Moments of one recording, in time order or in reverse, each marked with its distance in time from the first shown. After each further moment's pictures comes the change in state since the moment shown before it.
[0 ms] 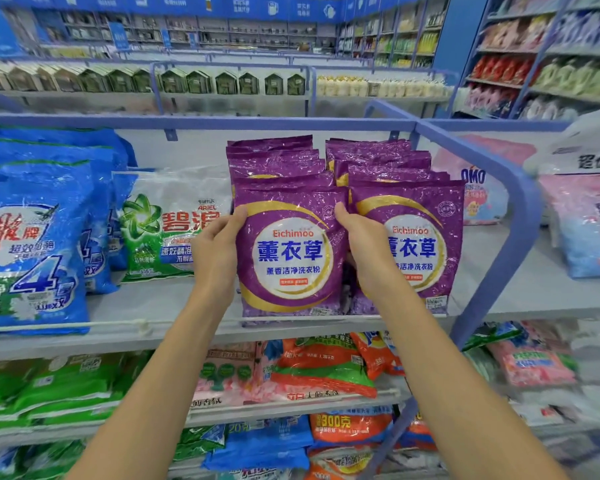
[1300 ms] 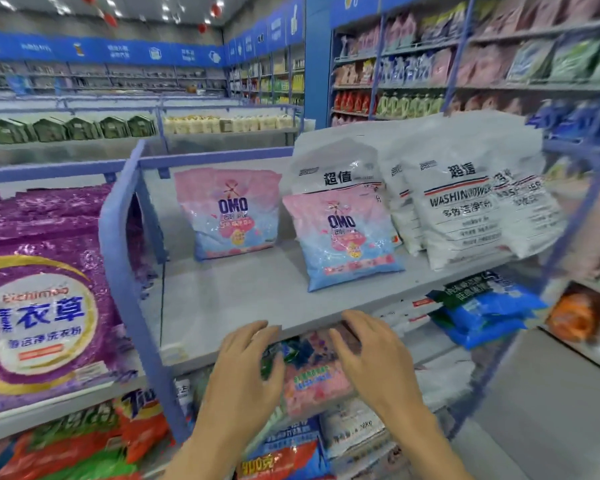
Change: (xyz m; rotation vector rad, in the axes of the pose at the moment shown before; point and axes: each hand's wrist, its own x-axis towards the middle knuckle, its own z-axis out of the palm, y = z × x) left_hand -0.246 -0.178 0.356 0.989 -0.545 0.652; right_hand -0.021 0.088 -0.487 -1.015 0.274 -0.355
